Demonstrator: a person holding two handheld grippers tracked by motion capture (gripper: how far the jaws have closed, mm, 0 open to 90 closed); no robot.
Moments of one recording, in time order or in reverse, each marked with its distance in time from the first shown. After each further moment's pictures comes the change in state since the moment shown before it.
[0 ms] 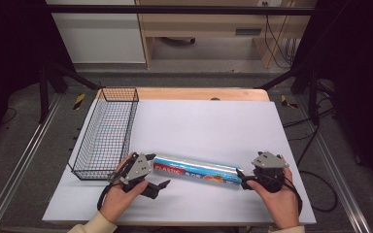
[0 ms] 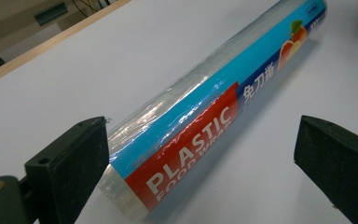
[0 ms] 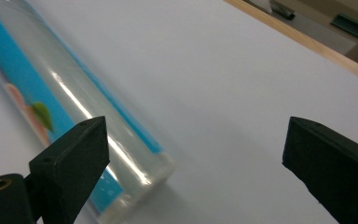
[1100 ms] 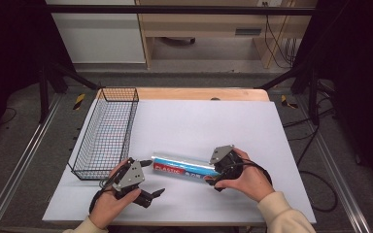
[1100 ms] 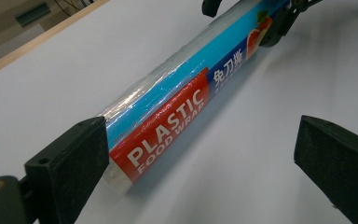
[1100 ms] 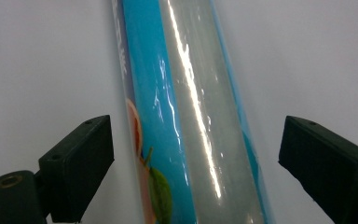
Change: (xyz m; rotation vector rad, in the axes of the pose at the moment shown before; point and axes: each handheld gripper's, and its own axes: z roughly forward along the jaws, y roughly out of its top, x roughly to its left) left arm -0.008 -0.004 -0.021 0.015 -0.052 0.034; right arm 0.047 0.049 0.075 0.228 0.459 -0.356
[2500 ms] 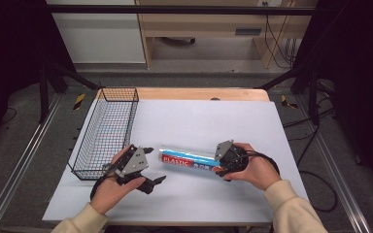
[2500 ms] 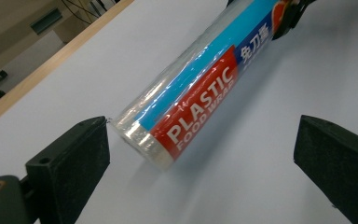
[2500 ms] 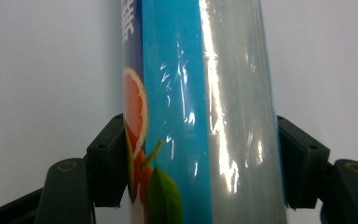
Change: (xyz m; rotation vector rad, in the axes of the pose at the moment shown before) left arm 0.029 0.034 0.010 0.060 0.039 0.094; right arm -0.025 -0.001 -0.010 0.133 -0.029 -0.150
